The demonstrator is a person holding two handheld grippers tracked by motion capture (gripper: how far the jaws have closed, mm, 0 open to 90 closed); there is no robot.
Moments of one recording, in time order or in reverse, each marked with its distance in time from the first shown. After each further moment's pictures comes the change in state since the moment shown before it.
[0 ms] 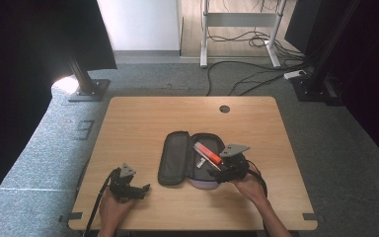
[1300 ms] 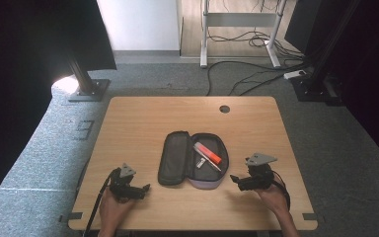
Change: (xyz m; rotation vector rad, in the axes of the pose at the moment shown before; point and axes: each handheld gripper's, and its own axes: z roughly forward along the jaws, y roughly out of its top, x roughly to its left) left arm 0.000 0.000 0.000 0.000 0.000 0.000; right arm -0.024 -0.060 -0.043 0.010 -0.106 0.070
